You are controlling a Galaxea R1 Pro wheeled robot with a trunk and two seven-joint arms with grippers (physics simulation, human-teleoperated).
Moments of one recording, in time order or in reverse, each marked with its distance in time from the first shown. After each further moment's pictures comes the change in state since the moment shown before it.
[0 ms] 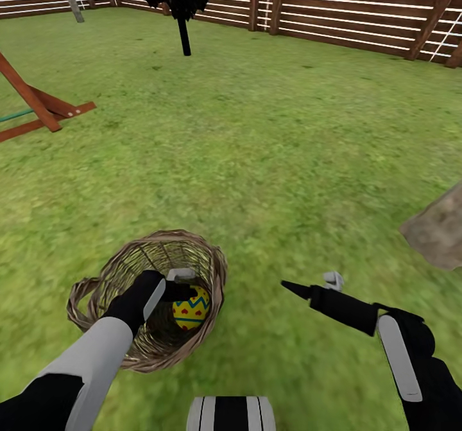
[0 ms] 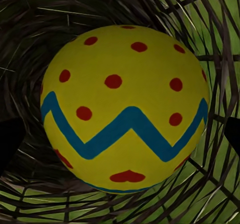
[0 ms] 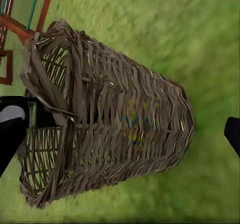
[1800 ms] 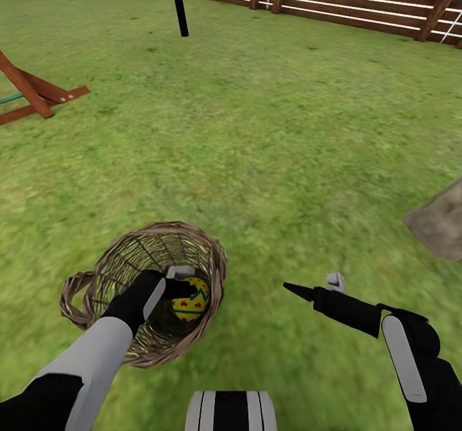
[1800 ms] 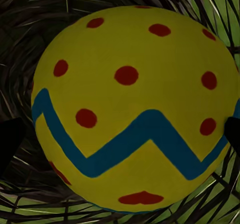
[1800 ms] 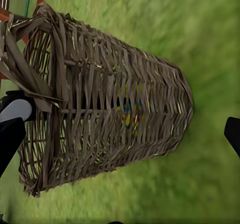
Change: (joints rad) left arm 0.000 0.000 0.000 -0.008 0.000 -0.037 0.003; right arm 0.003 -0.015 -0.011 0.000 -0.002 0.035 0.038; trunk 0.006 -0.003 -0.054
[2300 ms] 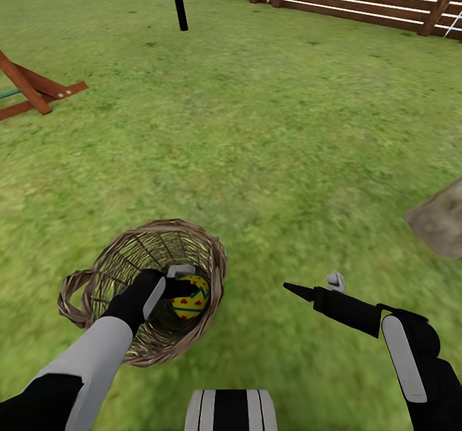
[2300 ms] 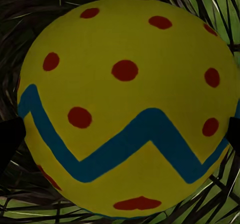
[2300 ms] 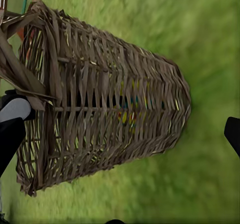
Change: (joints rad) left arm -0.001 0.000 0.000 -0.005 0.022 0.000 -0.003; right arm 0.000 0.000 0.000 0.000 0.000 0.000 0.000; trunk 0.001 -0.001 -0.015
